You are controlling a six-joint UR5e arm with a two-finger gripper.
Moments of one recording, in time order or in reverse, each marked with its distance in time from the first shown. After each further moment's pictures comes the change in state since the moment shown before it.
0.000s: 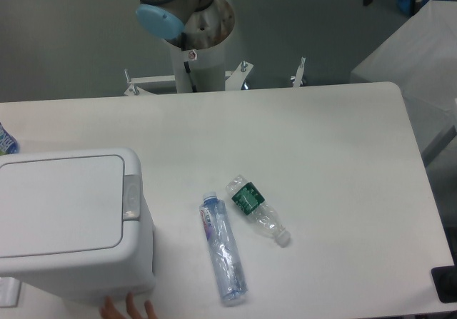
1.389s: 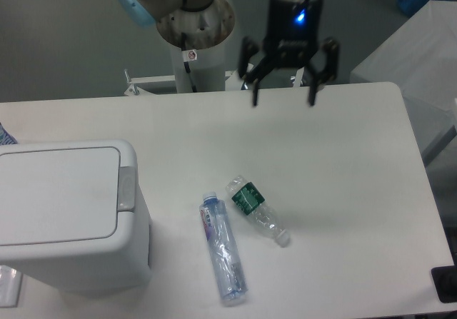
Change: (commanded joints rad) arm -0.616 -0.216 0.052 0.305 -0.170 -1.738
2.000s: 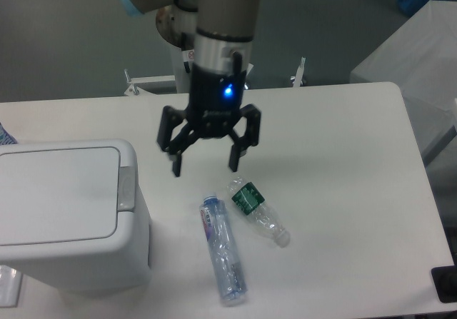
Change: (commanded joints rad) arm -0.151 -0.111 0.055 0.059 0.000 -0.250
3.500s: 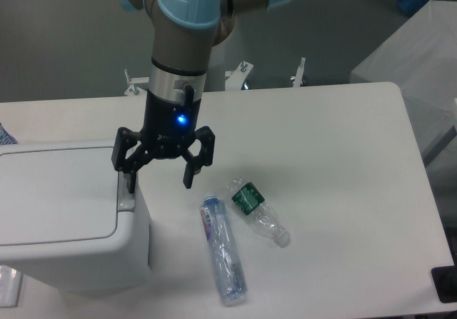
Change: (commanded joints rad) arm -0.054 -0.008 -0.034 0.002 0.006 -0.022
